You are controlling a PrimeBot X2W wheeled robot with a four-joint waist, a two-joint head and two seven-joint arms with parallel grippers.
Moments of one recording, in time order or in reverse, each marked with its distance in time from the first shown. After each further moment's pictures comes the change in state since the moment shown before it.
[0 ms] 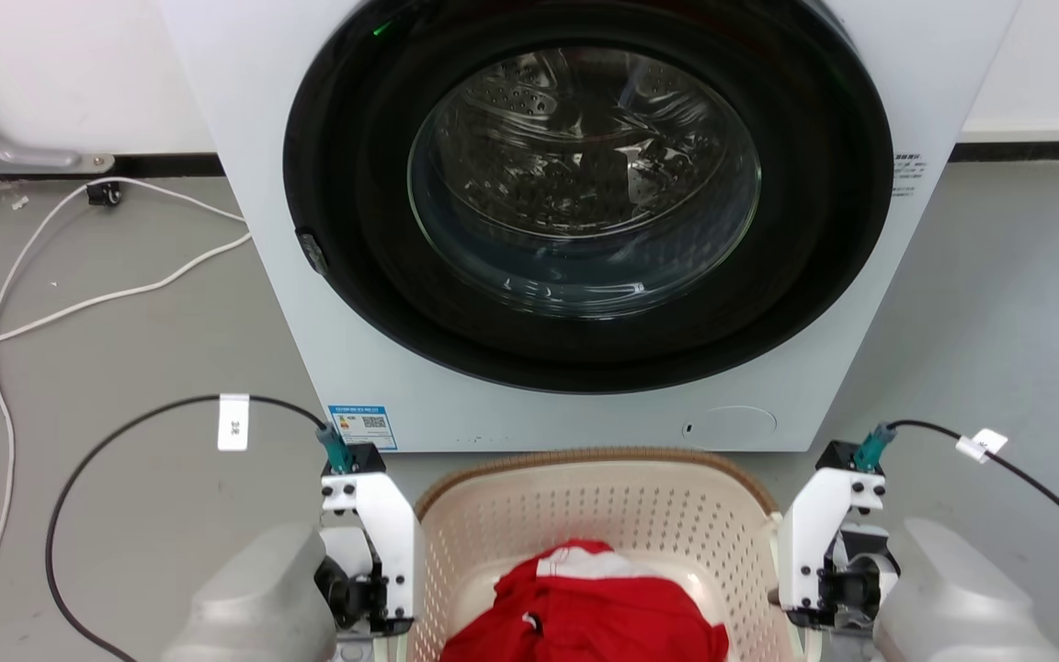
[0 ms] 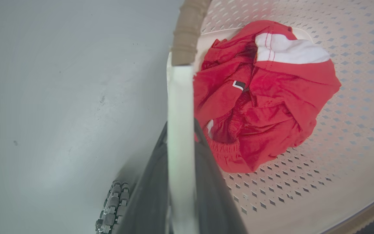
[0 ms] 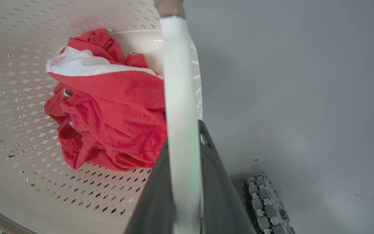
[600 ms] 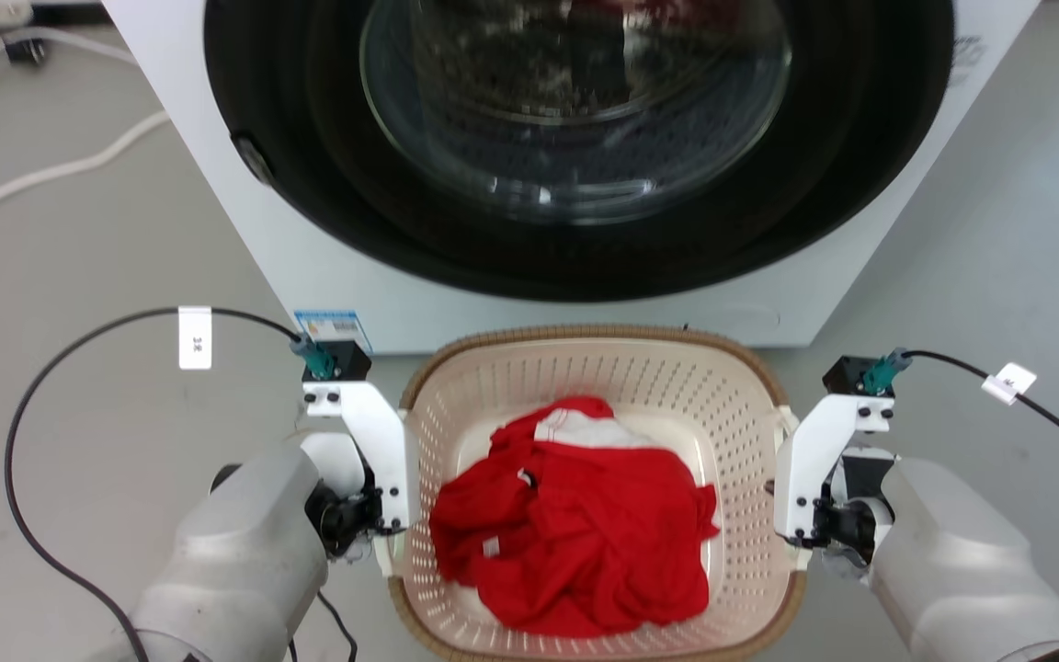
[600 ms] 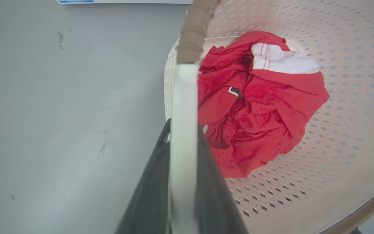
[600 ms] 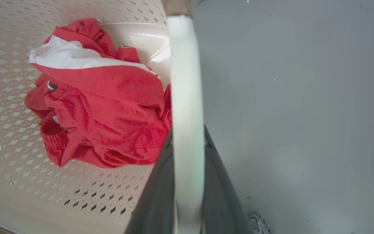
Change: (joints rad) left arm -0.096 0.035 0.047 -0.077 0.072 0.002 -0.210; right arm -0.092 0.002 0.012 -0.007 -0.052 0.000 -0.220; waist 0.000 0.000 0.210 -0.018
